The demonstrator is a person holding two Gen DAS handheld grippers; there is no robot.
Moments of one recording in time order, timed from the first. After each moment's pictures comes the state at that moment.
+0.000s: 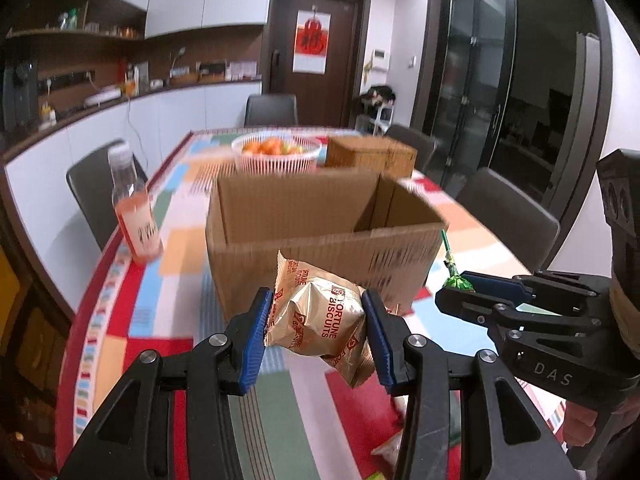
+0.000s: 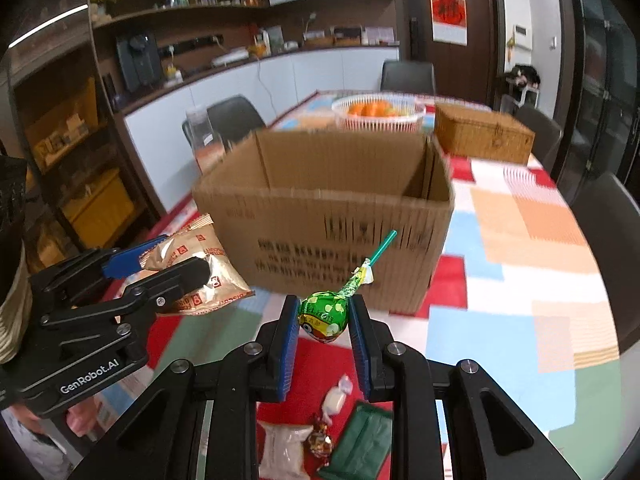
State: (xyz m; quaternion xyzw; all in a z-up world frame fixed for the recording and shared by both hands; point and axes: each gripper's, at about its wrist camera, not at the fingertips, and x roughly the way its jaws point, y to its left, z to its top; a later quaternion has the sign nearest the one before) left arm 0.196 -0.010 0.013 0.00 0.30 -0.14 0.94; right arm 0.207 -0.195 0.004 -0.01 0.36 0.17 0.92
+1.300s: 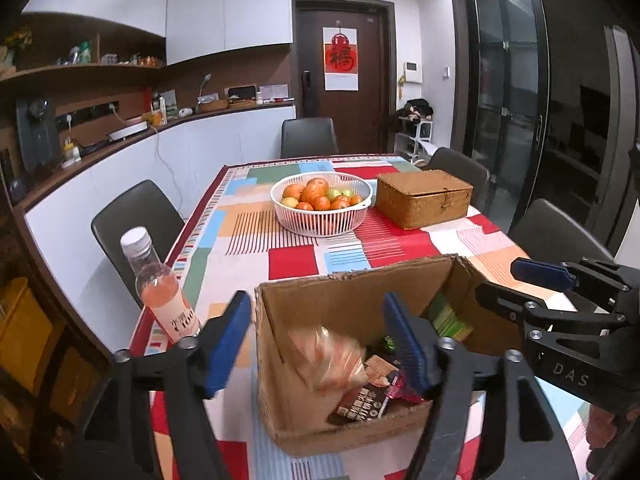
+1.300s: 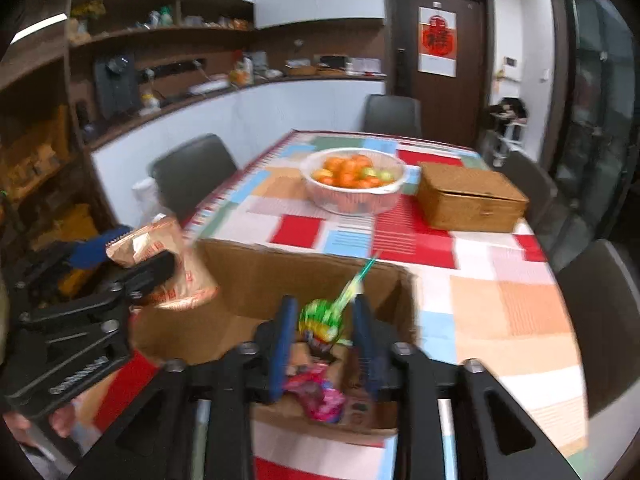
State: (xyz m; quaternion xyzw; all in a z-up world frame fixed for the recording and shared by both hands) left arm 0.303 -0.006 0.050 0.03 0.28 -0.07 0.96; right arm 0.320 -0.186 0.051 -0.05 0.32 0.11 0.94
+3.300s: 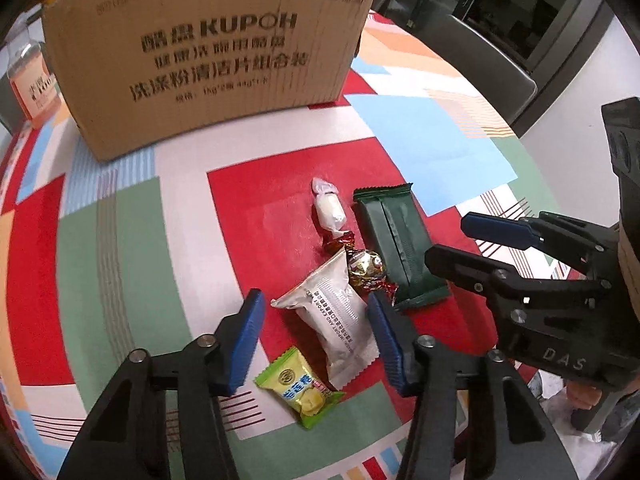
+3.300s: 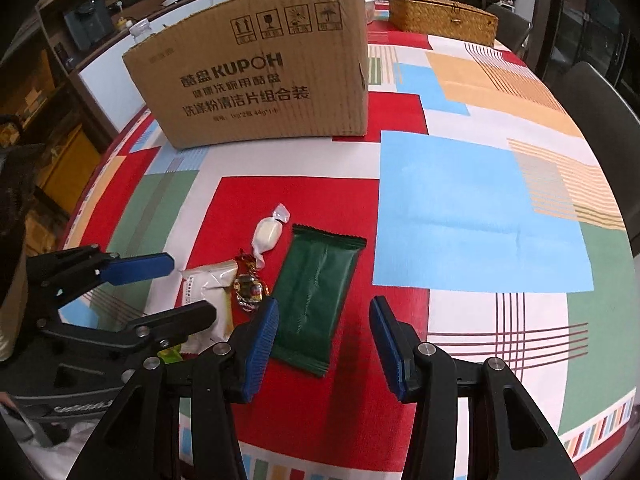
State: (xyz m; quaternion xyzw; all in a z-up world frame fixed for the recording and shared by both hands) left arm 0.165 -0.075 -0.118 0.03 0.55 -0.23 0.80; right arm 0.158 -0.244 -0.100 0.01 0.51 0.11 0.85
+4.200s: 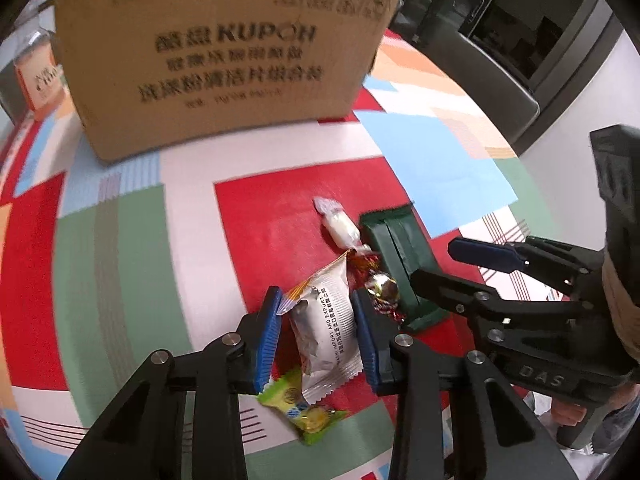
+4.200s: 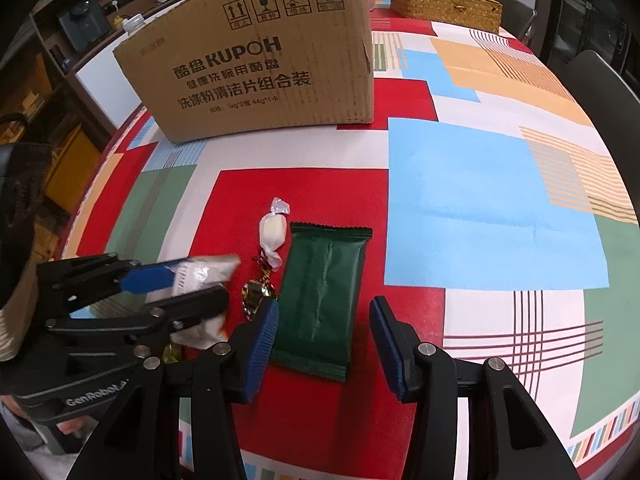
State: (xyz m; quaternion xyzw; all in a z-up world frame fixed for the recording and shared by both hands) left arm 0.174 -0.066 -0.110 0.00 0.53 -0.22 0.82; right arm 0.168 -0.238 -0.110 0.02 0.52 0.11 0.84
